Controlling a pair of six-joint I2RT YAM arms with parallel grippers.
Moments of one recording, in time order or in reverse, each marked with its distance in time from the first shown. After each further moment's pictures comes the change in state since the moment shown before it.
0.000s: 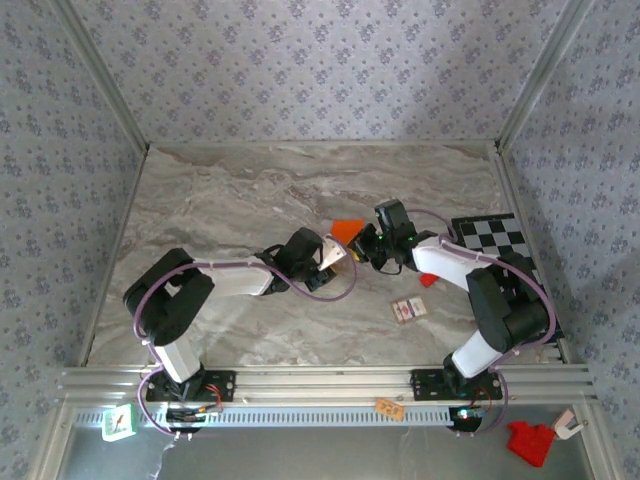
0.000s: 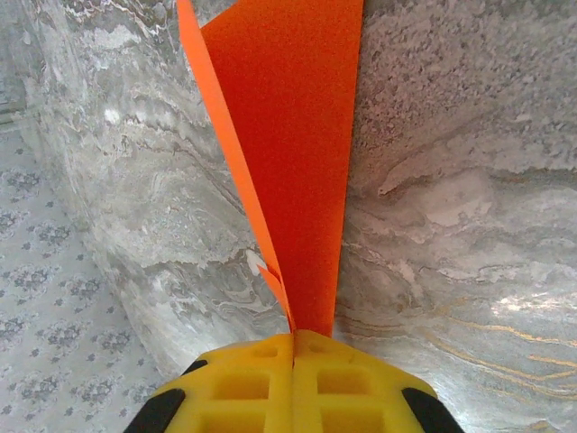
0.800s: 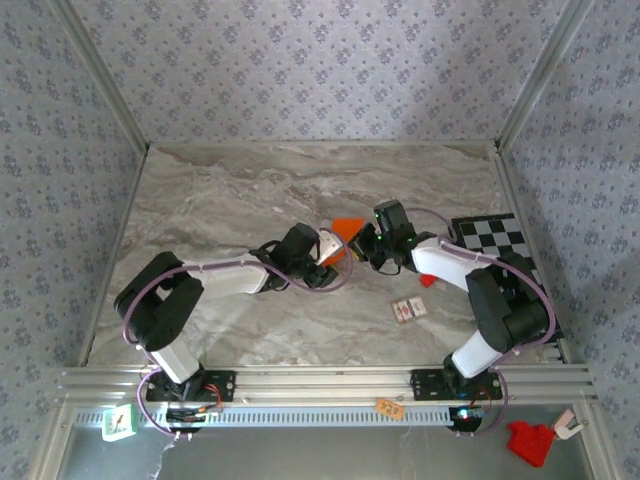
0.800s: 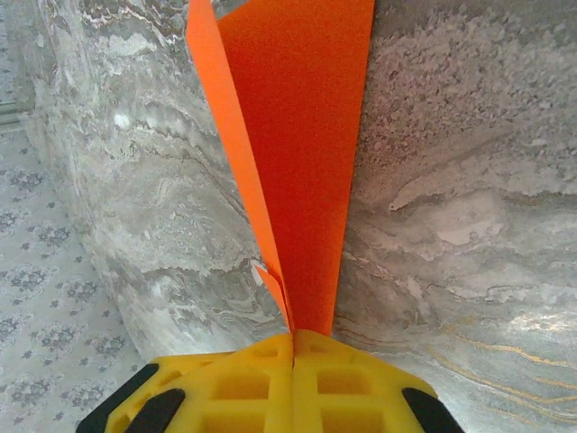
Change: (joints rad) left arm 0.012 -0.047 0.017 -0.071 0.006 -0.099; right arm 0.008 0.000 -0.005 0.027 0.027 -0.022
